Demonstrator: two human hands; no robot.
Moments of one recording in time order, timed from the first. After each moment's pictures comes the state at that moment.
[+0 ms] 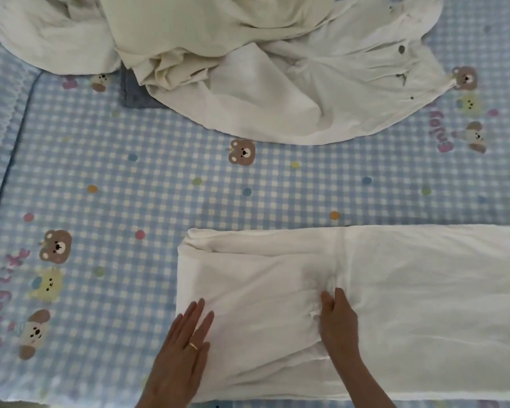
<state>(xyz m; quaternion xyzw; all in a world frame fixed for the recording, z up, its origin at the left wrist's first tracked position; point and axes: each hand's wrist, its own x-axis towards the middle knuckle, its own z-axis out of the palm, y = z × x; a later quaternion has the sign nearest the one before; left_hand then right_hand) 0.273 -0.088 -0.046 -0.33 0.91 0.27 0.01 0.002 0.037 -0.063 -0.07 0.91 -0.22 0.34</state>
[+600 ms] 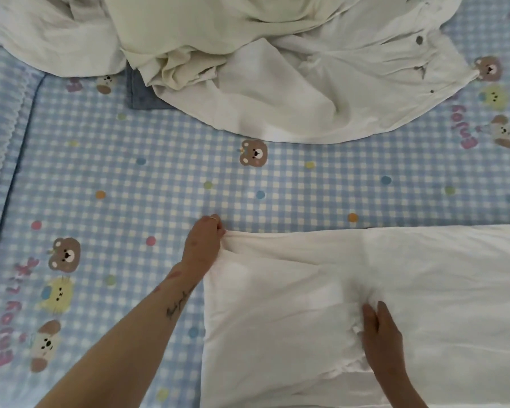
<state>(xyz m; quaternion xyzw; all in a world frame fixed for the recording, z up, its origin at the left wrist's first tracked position) 0.139 -0.254 -0.089 -0.53 0.77 0.35 0.09 -0.014 0.067 -0.072 -0.04 0.92 -0.24 0.31</state>
